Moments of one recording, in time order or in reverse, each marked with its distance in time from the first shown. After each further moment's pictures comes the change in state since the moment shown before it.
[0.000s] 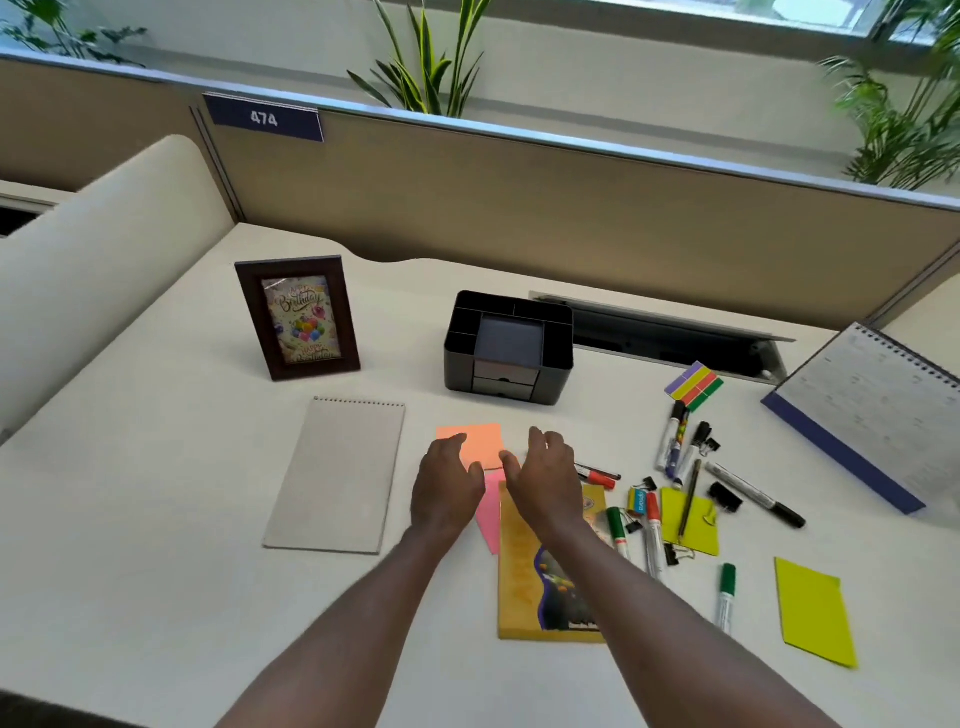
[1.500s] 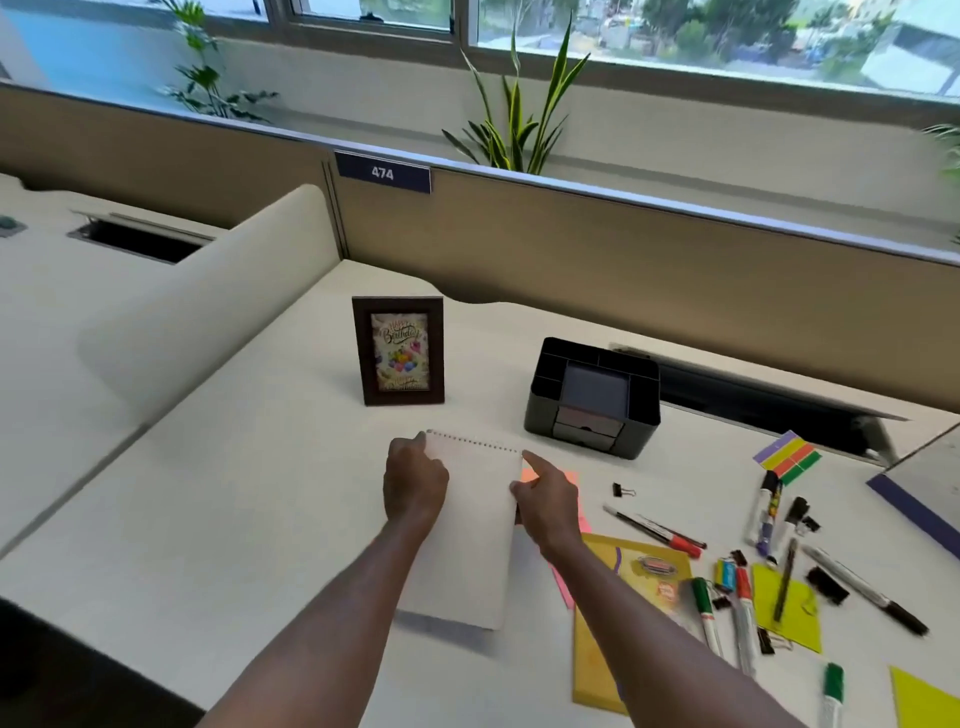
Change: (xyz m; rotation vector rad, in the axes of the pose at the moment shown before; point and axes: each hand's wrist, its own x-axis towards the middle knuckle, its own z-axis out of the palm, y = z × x) left_hand 0.040 -0.057 -0.114 -0.045 0.285 -0.254; right_hand 0.010 -0.092 0.029 0.711 -0.226 0.199
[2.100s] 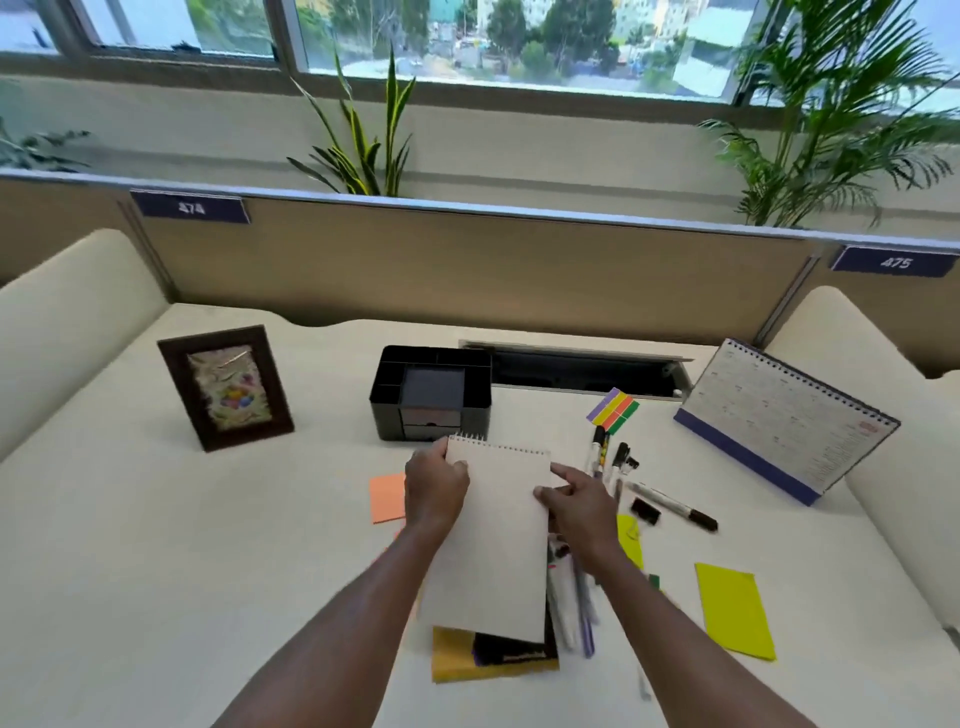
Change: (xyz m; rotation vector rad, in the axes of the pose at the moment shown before) left_hand -0.122 0.138 0.113 -0.176 -0.279 0.251; right_hand -0.032 0.085 -0.219 0.131 0.284 0.065
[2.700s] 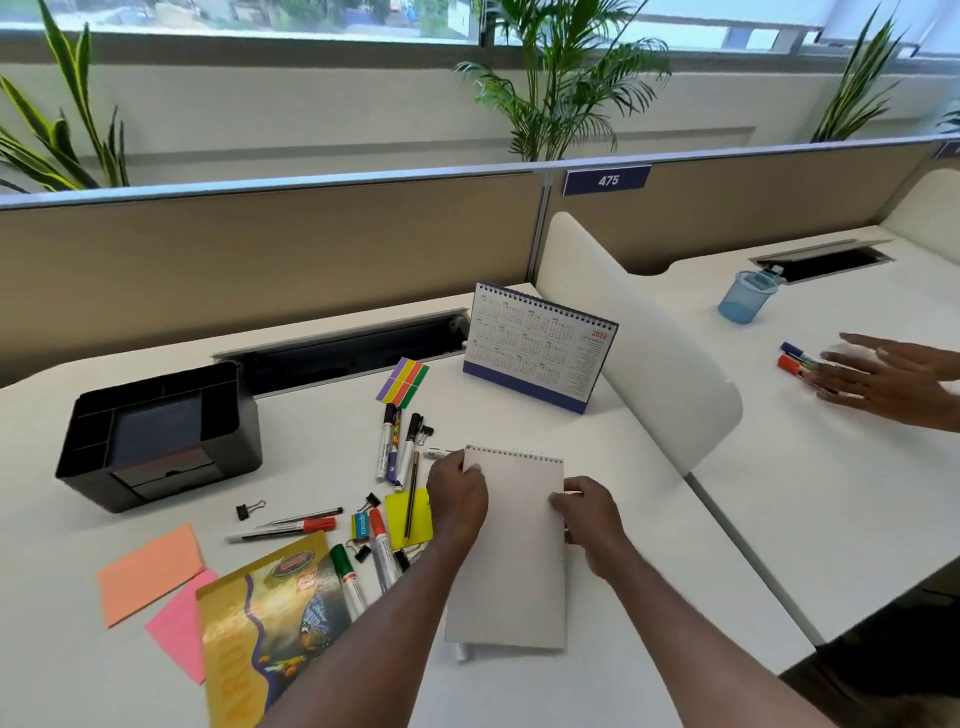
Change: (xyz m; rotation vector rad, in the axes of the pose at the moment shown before) left_hand -0.105 0.086 0.250 -0.096 -0.415 0.045; right_hand -0.012 0.121 -0.230 0.162 0.340 0.373
